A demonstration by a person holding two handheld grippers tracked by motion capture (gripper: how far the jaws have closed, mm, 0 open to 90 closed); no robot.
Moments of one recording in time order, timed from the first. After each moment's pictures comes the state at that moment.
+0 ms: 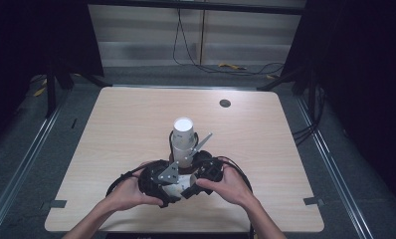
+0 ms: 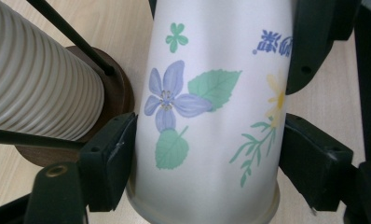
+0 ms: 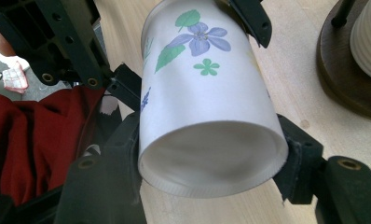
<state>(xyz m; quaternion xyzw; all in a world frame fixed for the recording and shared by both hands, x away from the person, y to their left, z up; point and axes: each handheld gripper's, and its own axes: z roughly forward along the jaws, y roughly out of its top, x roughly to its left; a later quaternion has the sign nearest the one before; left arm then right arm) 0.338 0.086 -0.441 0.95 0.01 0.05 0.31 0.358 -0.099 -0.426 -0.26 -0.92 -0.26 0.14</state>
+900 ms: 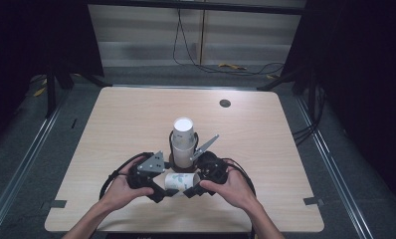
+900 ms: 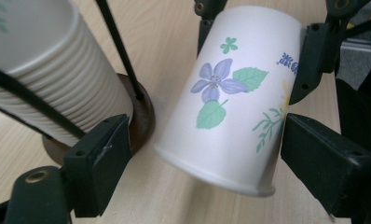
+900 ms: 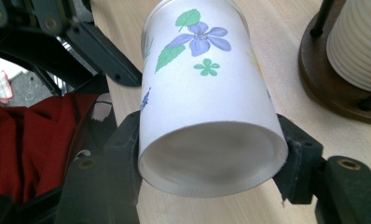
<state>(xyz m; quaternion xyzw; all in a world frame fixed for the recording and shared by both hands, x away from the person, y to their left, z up) 0.345 0.118 -0.433 0.90 0.09 0.05 0.43 0.351 -0.110 -0.422 -0.26 -0.91 -0.29 0.11</state>
